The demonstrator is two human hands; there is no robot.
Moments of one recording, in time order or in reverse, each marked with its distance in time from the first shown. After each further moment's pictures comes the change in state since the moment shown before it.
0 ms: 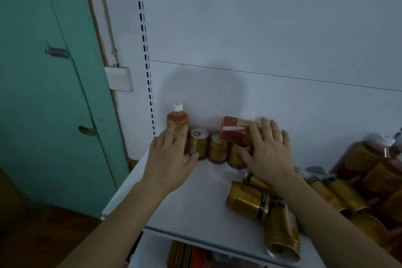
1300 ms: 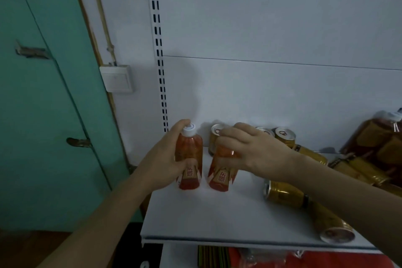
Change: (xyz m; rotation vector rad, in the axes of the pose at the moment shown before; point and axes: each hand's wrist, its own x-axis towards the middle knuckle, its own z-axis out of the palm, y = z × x) left_hand 0.019 -0.107 -0.034 -0.703 -0.320 0.088; right_hand 0.010 -0.097 -0.043 -0.294 0.172 -1.001
